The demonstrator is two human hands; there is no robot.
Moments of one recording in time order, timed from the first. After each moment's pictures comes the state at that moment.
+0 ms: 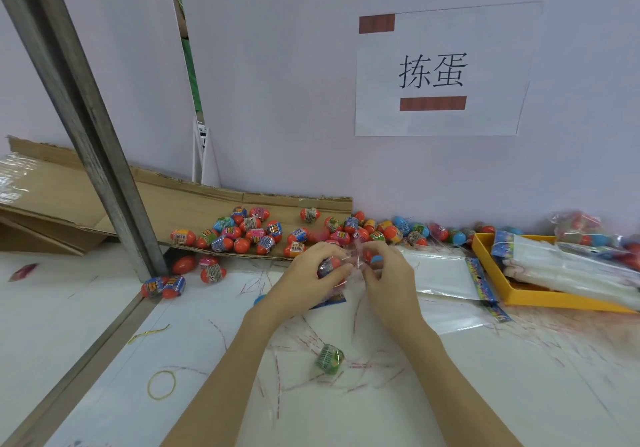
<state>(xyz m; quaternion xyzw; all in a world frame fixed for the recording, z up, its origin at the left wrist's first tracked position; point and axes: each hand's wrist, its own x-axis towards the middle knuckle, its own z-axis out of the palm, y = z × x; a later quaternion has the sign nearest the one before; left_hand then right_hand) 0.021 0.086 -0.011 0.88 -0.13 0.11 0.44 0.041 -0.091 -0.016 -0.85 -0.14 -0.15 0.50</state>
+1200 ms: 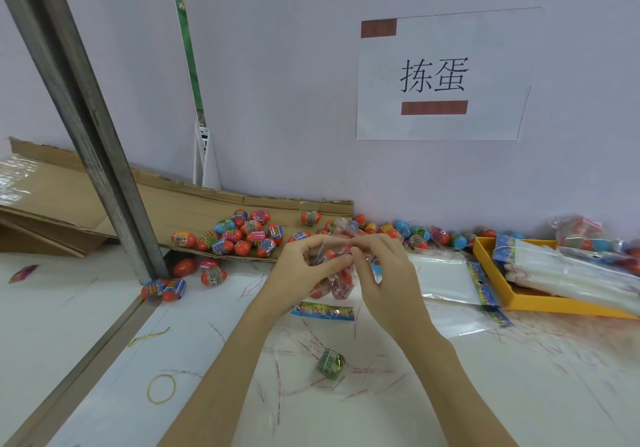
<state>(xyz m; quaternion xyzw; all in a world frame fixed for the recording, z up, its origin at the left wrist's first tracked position) 0.005 0.083 0.021 0.76 -0.11 0.10 0.63 0.020 -0.091 0.005 -0.81 -0.26 -0.28 0.45</state>
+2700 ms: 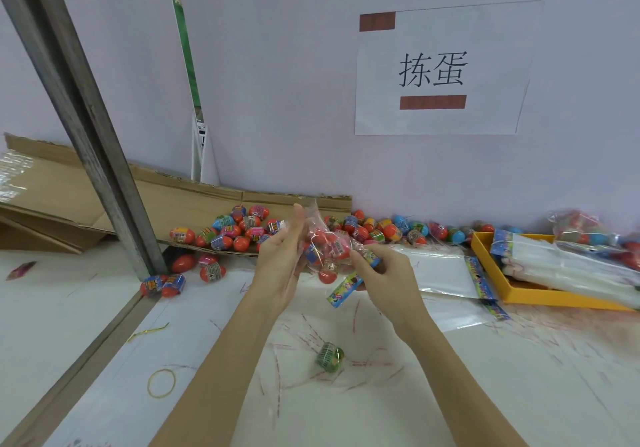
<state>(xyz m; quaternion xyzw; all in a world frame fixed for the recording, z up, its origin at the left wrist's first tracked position) 0.013 0.083 0.027 0.56 0.12 0.11 0.81 0.025 -0.087 0.002 -0.78 -0.11 -0.04 0.62</state>
